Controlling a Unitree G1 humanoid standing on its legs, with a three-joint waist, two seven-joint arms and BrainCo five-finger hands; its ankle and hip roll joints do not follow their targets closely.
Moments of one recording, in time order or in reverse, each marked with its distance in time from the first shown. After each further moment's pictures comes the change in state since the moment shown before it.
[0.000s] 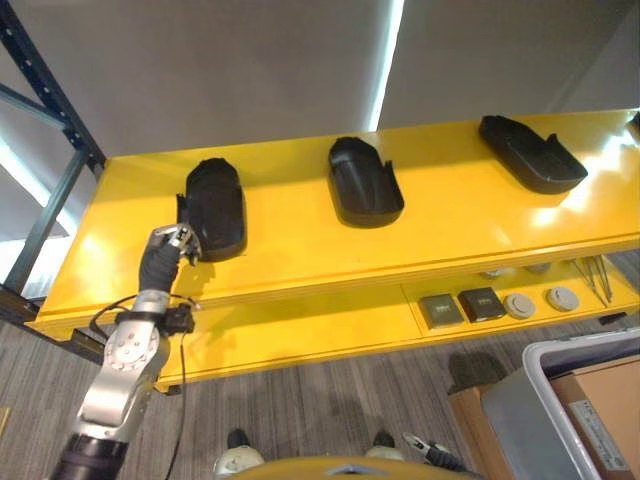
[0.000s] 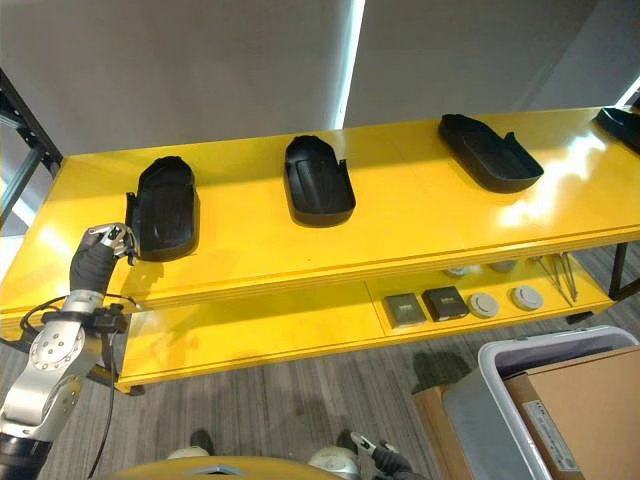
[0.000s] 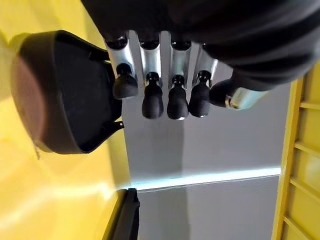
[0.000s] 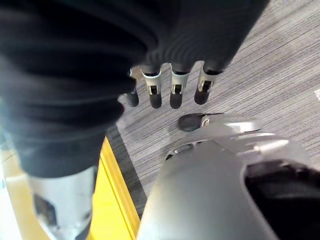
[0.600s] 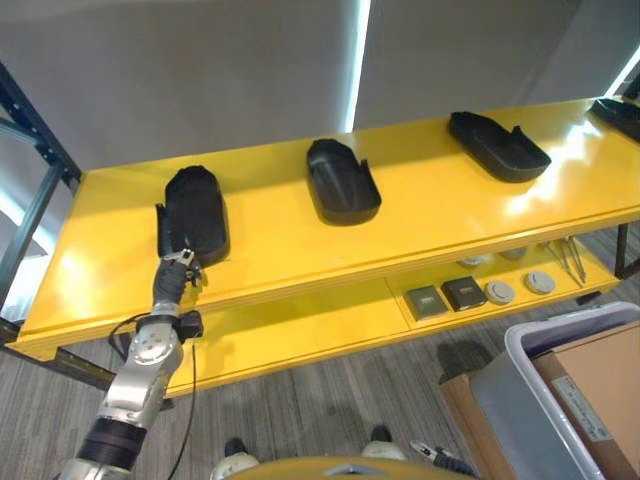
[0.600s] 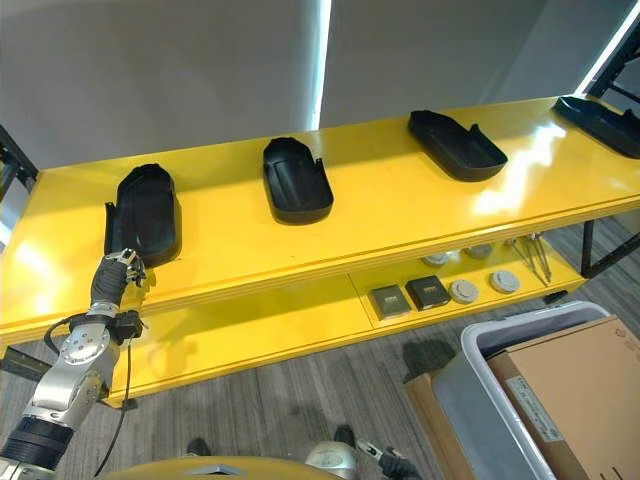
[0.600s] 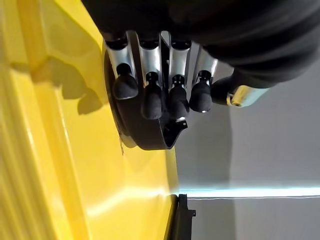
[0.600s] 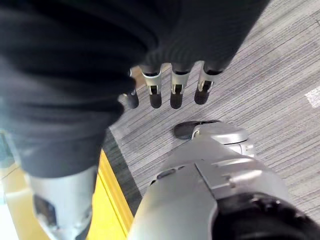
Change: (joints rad) left arm -0.017 -0.039 -0.037 0.163 -0.001 0.037 0.035; right arm 0.017 -0.018 0.000 -0.028 -0.014 0.009 0.007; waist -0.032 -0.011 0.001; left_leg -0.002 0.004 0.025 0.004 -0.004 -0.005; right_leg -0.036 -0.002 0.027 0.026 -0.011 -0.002
